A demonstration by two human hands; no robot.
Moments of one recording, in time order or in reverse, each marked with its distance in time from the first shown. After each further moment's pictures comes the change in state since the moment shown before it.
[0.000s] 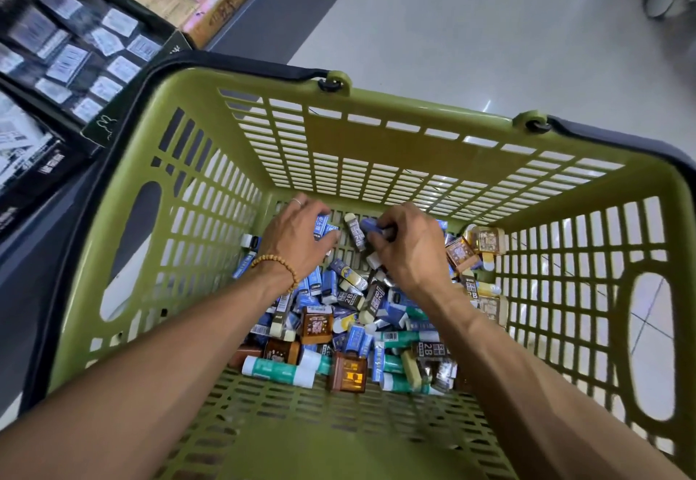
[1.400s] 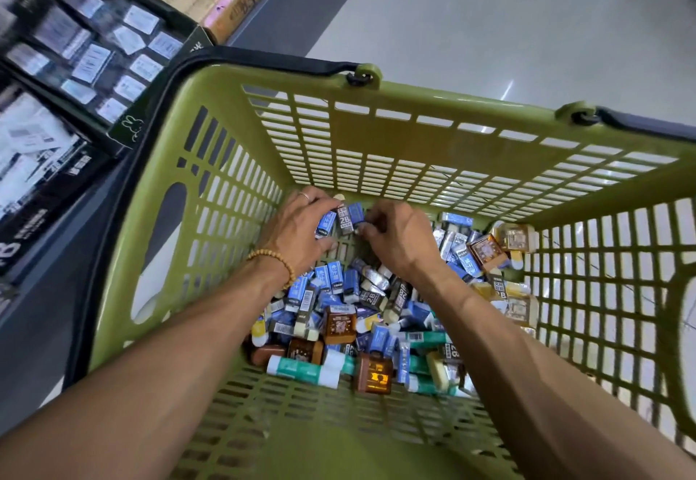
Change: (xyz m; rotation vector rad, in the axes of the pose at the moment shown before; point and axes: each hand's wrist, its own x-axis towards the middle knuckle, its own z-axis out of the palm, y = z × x) left_hand 0.002 -0.023 -0.019 0.126 -0.060 0.117; right_hand 0.023 -0.023 0.027 0.041 -0.177 0.021
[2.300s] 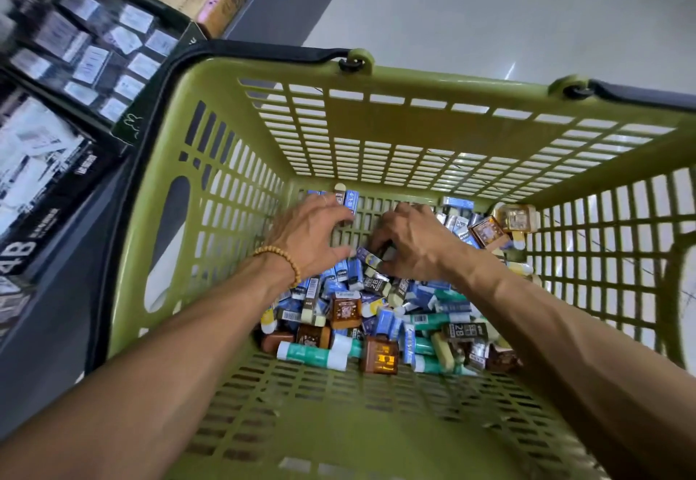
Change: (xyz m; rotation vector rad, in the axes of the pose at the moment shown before) left_hand -0.013 0.019 -0.015 0.168 -0.209 0.069; right_hand -0.015 0.017 -0.020 -0.416 -0.398 -0.324
